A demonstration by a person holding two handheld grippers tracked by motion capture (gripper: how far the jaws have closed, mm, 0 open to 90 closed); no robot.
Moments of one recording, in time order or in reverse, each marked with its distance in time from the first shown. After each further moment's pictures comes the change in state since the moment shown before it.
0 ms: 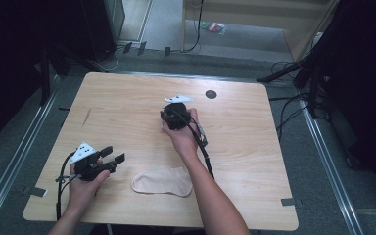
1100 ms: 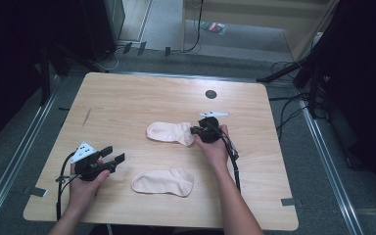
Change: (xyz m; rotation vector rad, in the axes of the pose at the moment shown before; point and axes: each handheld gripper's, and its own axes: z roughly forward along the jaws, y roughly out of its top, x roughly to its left) left arm -0.001 0.000 0.000 0.003 0.008 0.004; right arm -0.092 -0.072 -0.025 0.115 -0.030 0.130
